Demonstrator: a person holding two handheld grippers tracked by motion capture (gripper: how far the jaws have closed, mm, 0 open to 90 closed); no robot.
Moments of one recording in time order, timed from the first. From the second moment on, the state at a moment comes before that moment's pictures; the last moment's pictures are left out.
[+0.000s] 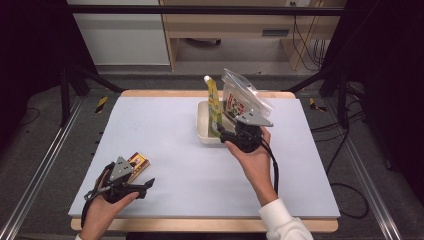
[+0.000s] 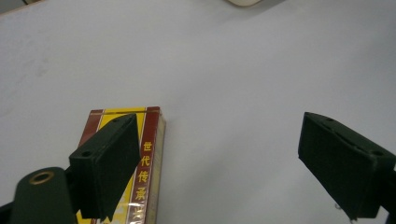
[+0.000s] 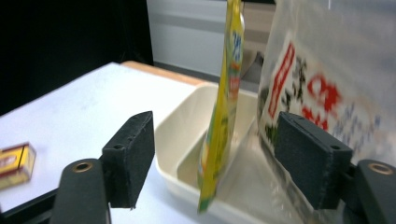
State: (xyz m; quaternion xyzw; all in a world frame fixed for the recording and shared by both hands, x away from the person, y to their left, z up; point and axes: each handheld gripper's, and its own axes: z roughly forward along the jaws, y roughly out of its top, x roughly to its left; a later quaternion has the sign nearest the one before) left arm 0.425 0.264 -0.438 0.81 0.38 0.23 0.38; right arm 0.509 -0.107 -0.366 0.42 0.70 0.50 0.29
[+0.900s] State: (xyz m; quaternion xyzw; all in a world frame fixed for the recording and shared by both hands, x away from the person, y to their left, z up) left arm 0.444 0.294 -0.429 0.84 0.41 0.22 0.28; right arm 0.441 -0.142 -0.430 0.41 0.75 0.46 0.24
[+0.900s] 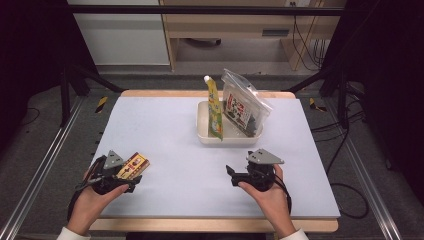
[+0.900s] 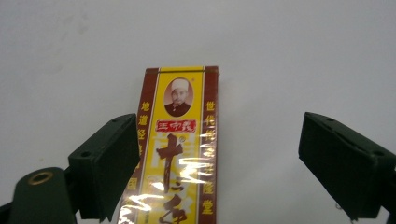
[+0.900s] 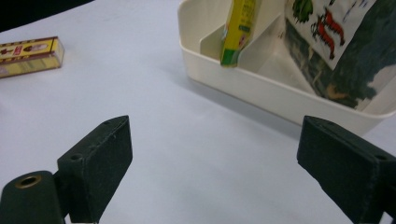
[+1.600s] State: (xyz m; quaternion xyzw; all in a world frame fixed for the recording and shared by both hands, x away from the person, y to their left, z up) left arm 0.483 0.308 -0.444 0.90 0.41 0.11 0.11; right arm 0.444 -0.140 -0.442 0.41 0.77 0.44 0.21
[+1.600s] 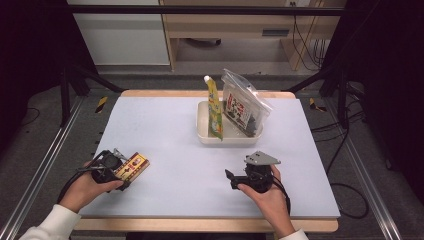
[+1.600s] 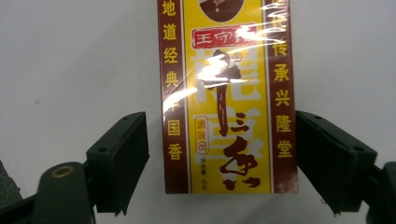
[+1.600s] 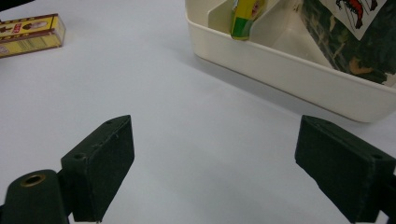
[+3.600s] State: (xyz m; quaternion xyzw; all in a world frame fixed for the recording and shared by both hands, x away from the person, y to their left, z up) left arm 0.459 0.158 -0.394 0.88 0.17 0.29 0.34; right arm 0.460 -0.110 -0.373 0.36 0.78 0.49 0.13
